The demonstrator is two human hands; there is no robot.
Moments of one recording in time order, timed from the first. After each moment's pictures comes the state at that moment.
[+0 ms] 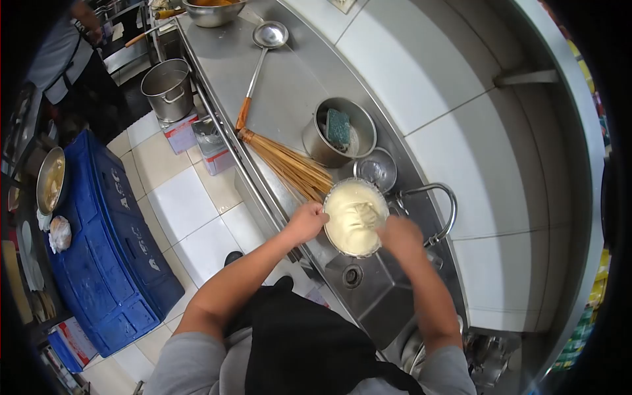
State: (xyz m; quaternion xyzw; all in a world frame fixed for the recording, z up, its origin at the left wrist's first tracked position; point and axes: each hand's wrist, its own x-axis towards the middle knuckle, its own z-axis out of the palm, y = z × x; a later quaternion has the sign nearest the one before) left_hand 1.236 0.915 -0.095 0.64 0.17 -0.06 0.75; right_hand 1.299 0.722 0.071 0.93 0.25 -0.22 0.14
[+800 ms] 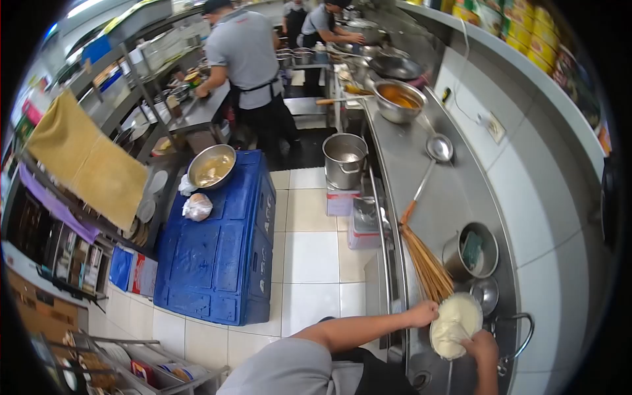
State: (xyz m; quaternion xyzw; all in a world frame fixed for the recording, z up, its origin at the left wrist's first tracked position) left_hand 1.237 0.904 -0.109 0.71 0.13 0.04 0.69; right_hand 1.343 0.703 0.049 0.93 0.25 -0.24 0.10
